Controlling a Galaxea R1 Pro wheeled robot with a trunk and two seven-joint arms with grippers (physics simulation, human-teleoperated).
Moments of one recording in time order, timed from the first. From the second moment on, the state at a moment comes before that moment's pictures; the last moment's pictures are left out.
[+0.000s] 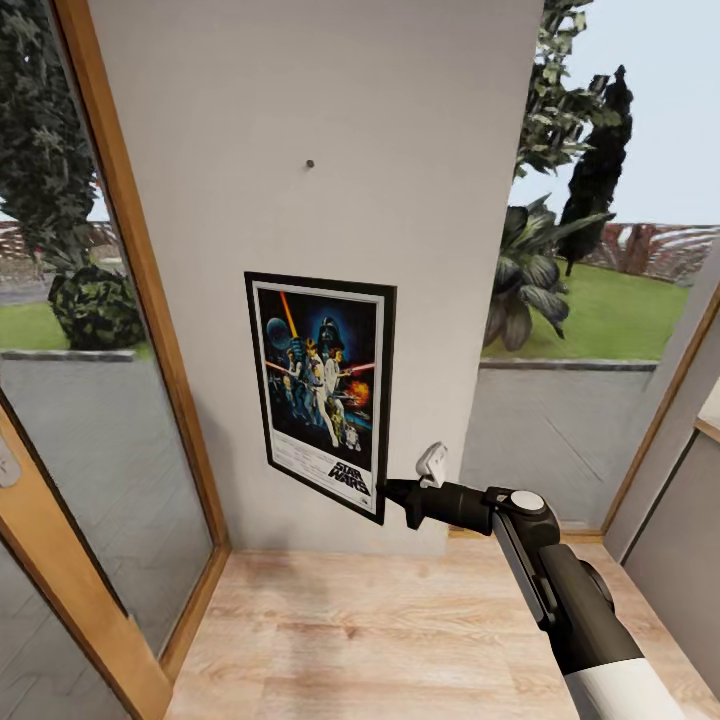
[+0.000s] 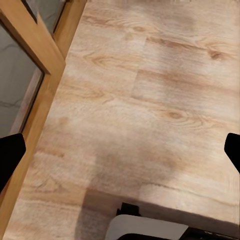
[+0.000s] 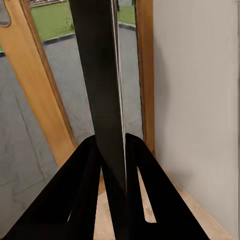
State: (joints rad) left arm 0.05 0.00 0.23 -0.60 0.00 -0.22 -0.01; right arm -0.52 -0.04 0.13 -1.36 0.01 0.45 0.91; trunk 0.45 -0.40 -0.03
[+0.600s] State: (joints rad) left arm 0.05 0.00 0.23 -0.60 0.00 -0.22 -0.01; right arm -0.52 -0.04 0.13 -1.36 0.01 0.45 0.91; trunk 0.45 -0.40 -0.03
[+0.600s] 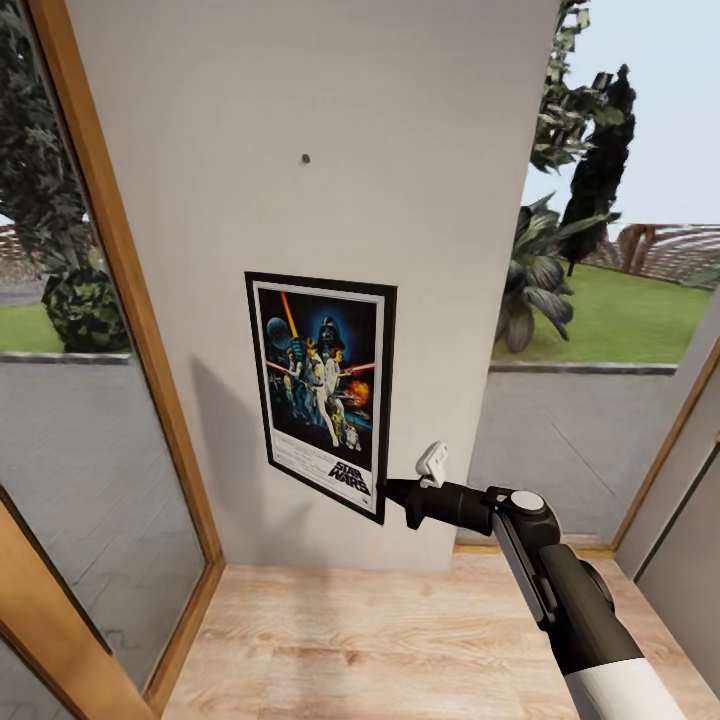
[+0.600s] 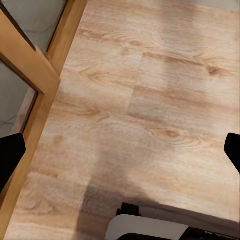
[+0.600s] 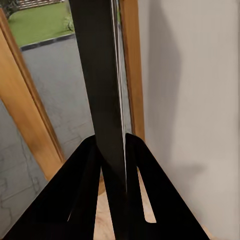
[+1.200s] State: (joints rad) left arm 0.05 0.03 0.22 -0.53 0.00 -0.22 -0.09; right arm -0.53 -0.04 0.12 -1.37 0.00 0.46 0.92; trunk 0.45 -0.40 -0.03
